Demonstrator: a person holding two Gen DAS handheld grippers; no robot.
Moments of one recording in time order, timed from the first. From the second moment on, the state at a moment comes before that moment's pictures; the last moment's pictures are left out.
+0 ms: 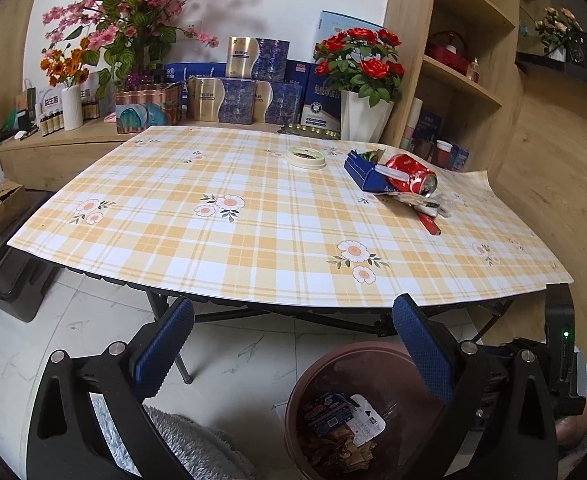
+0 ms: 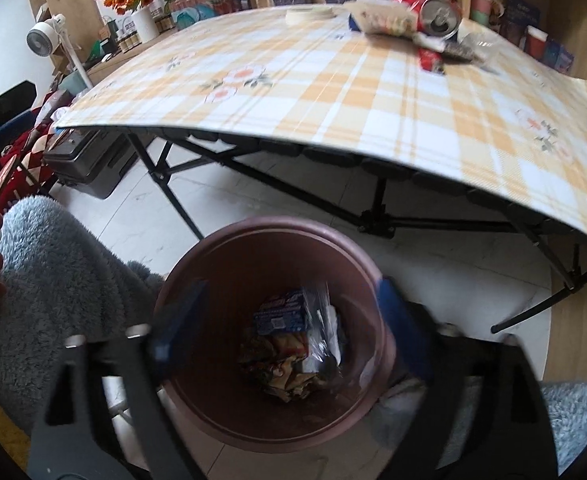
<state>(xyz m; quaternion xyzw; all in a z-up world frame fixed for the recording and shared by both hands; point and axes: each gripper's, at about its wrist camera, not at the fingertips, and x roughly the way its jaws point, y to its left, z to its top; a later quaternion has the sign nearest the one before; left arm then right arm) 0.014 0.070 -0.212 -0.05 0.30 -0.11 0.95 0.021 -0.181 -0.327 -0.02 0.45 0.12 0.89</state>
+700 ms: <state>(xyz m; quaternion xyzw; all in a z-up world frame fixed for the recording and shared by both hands) 0.066 0.048 -0.157 0.02 0.25 -0.13 0.96 0.044 -0.266 -0.214 0.06 0.34 0.02 0.94</state>
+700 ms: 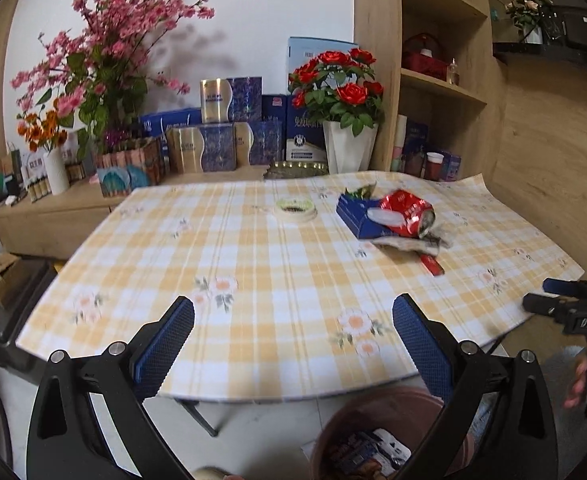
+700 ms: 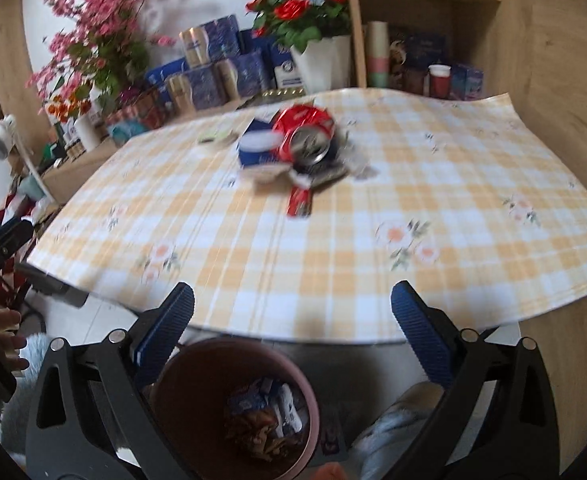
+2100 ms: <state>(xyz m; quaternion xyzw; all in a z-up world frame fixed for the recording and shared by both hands) 0.297 0.022 -0.174 0.00 0.36 -0.18 0.92 0.169 -0.352 -0.182 0.08 0.35 -0.02 0.93</state>
